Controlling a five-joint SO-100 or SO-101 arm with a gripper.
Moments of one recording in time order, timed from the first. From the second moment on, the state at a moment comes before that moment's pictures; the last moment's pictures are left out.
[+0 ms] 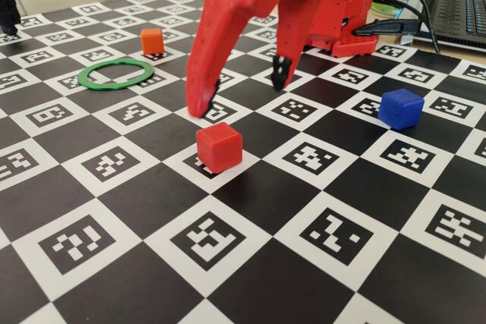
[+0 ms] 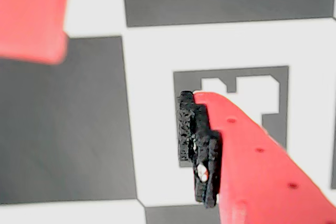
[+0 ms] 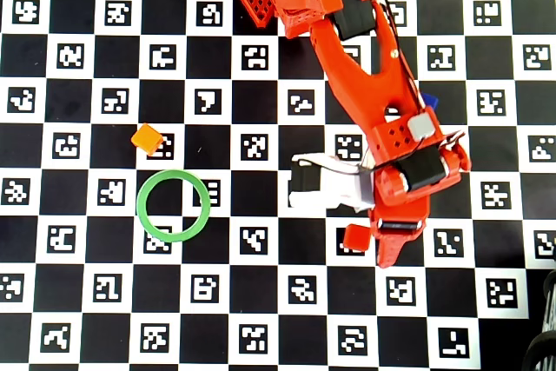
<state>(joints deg) -18.5 56.0 56.5 86.7 21.8</state>
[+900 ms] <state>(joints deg) -15.6 48.1 56.5 78.1 26.9</state>
